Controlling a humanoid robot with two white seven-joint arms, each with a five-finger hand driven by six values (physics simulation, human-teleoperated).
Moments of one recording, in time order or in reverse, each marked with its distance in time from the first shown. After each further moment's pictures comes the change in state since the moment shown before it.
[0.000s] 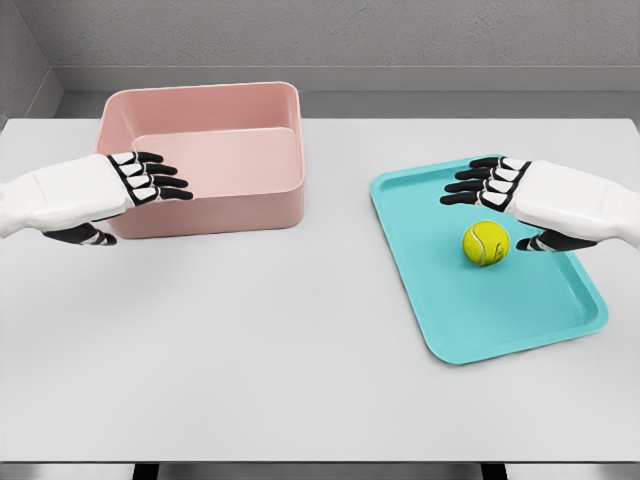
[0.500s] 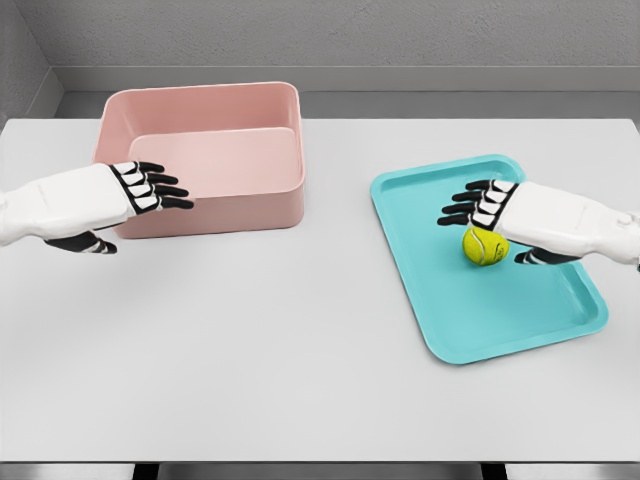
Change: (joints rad) left arm 0.021 -0.001 0.000 0.002 -0.002 0.000 -0.005; right arm -0.003 0.064 0.051 0.085 0.143 0.000 0.001
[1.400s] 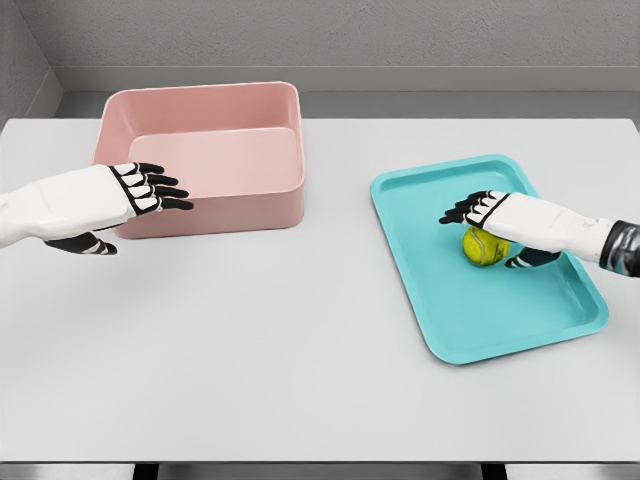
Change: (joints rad) left arm 0.003 0.000 0.000 0.002 0.000 0.000 0.000; right arm -0.028 0.195 0.022 0.300 0.048 0.000 0.054
